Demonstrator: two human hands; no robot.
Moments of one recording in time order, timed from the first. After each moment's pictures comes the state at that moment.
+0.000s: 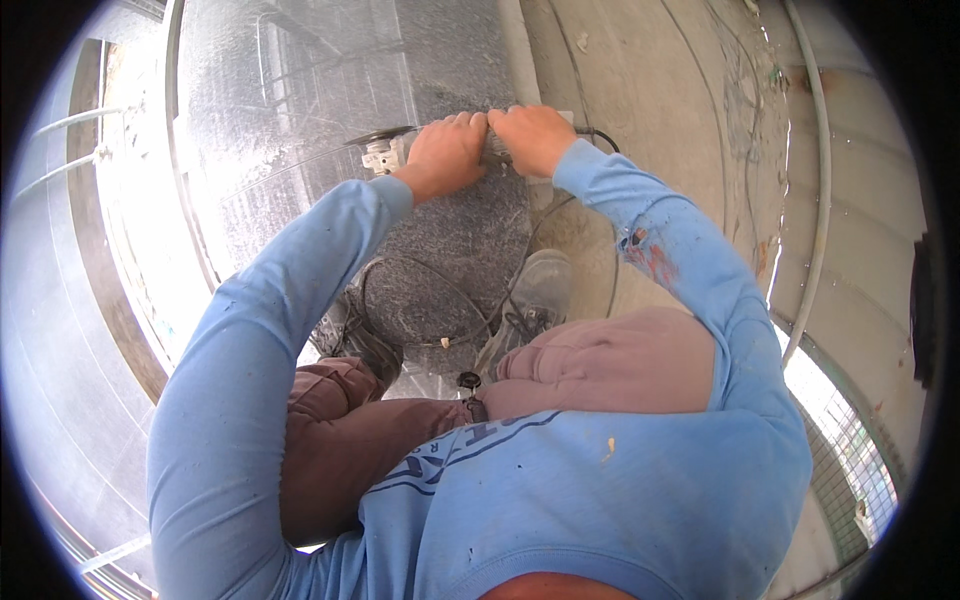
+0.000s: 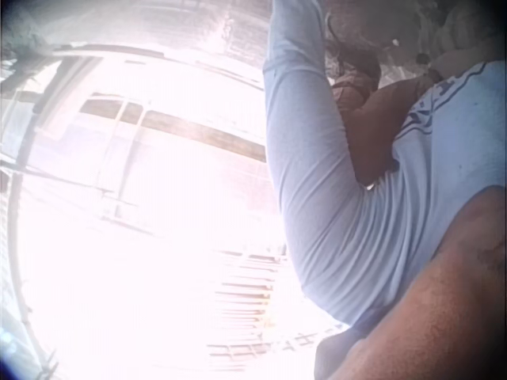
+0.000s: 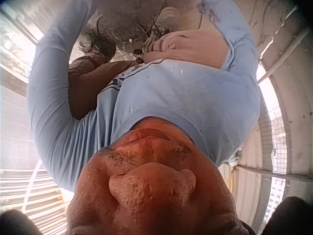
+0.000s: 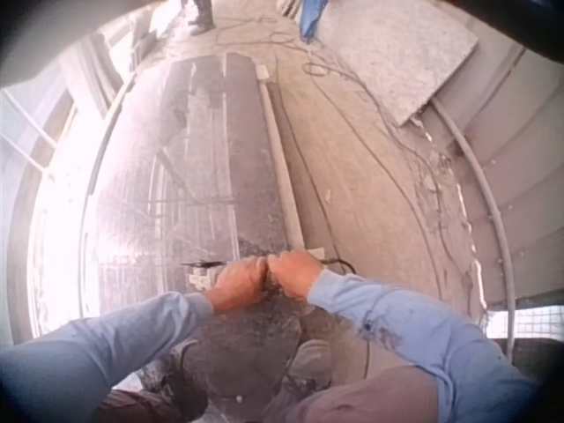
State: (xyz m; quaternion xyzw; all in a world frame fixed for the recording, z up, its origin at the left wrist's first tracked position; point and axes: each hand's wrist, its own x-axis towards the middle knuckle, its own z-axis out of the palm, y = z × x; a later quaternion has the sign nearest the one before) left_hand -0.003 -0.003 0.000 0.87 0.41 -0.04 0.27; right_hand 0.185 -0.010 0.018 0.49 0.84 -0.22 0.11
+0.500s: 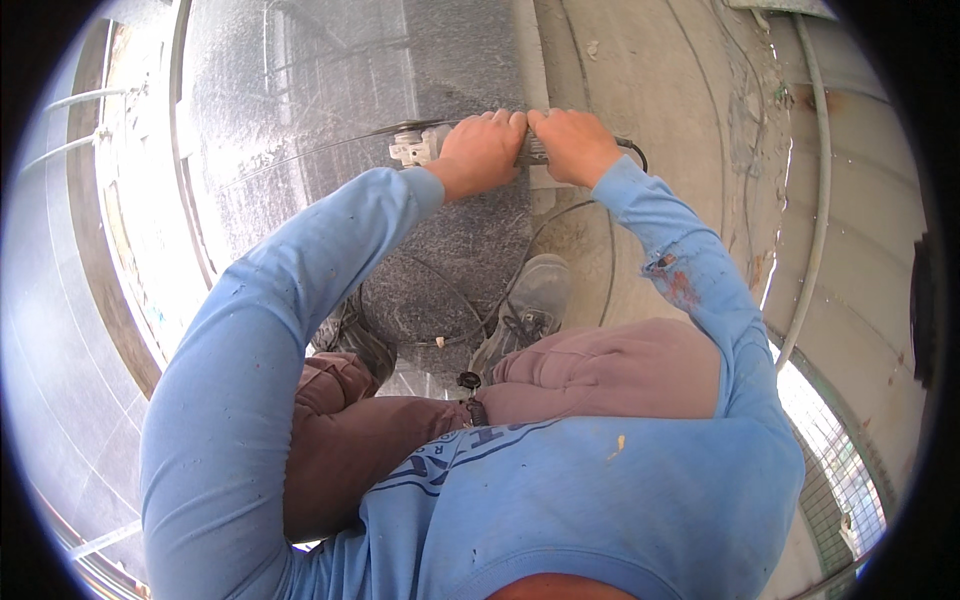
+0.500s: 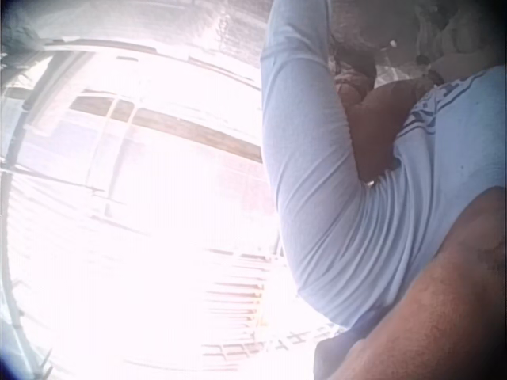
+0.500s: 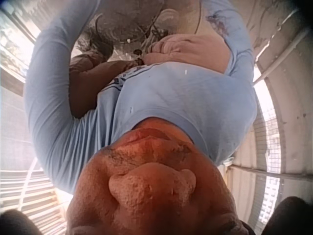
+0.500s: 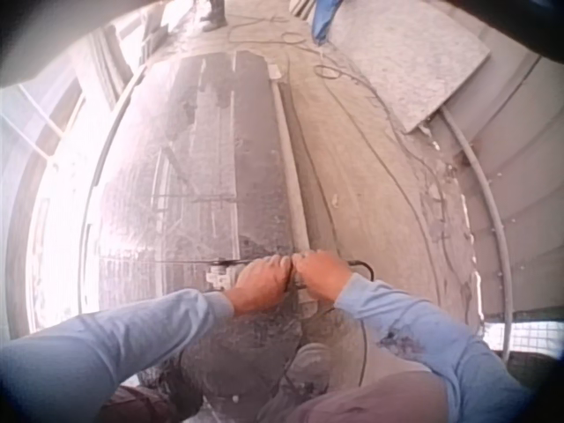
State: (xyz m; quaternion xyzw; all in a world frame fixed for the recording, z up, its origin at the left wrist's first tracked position) left_hand 0.026 -0.007 0.007 0.88 0.39 0.01 0.27; right_hand 0.213 -0.017 0.040 0.52 0.83 -0.19 0.13
